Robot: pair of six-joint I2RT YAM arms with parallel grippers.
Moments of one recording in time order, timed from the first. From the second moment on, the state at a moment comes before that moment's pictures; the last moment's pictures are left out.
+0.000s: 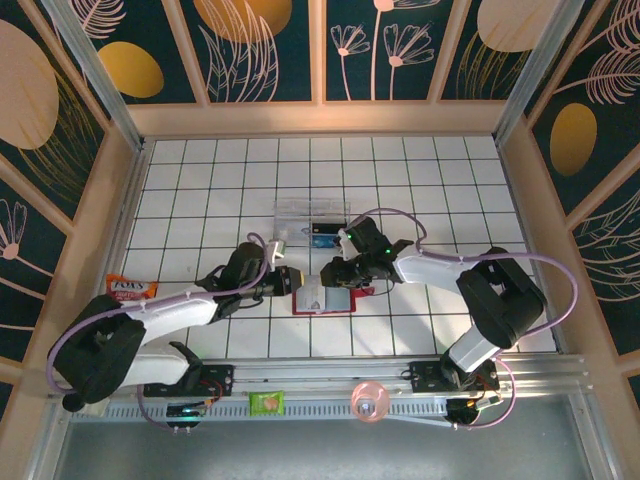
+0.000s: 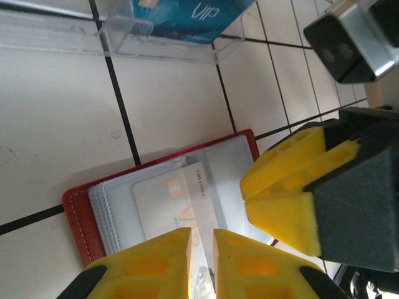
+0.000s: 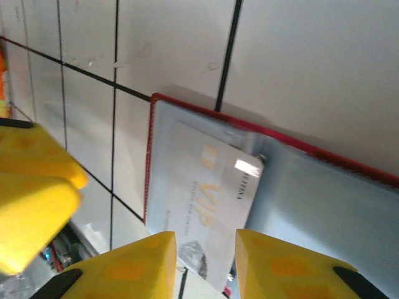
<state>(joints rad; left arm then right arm) -0.69 1.31 0.42 0.23 0.33 -0.76 0.73 1.59 0.79 -0.18 -0.53 0.67</state>
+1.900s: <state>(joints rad) -0.72 1.52 0.47 0.26 0.37 -0.74 0.66 1.52 0.66 -0.12 -0.53 0.75</state>
